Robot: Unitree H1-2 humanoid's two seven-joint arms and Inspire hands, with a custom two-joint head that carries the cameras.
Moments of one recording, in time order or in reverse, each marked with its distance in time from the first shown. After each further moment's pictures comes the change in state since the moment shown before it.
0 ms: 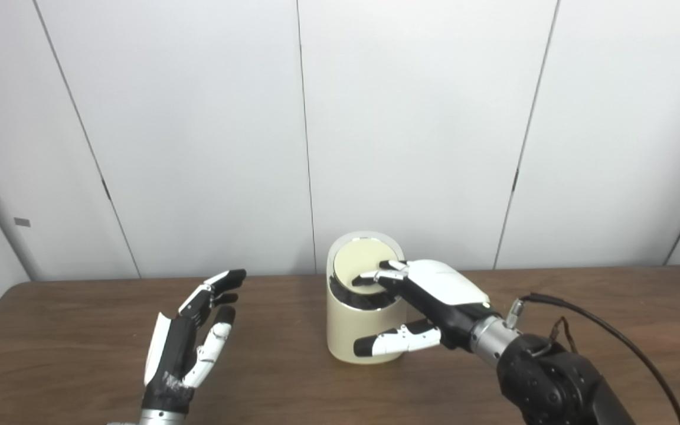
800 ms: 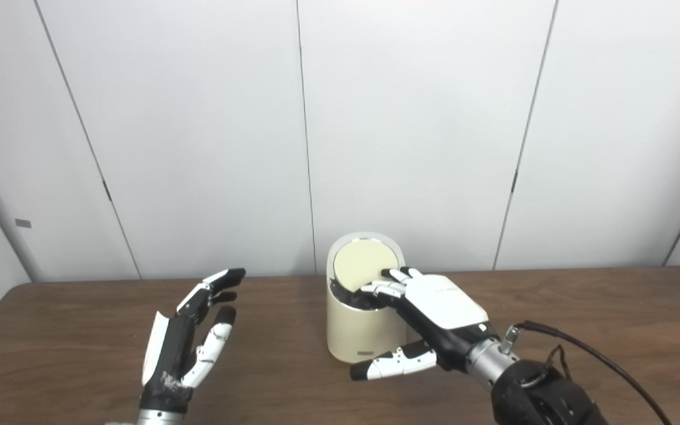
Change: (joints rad) left arm 0.005 -0.004 0.010 -0.011 0.017 0.000 -0.001; right arm 0.063 0.017 0.038 0.007 -0.128 -0.043 -0.080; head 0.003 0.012
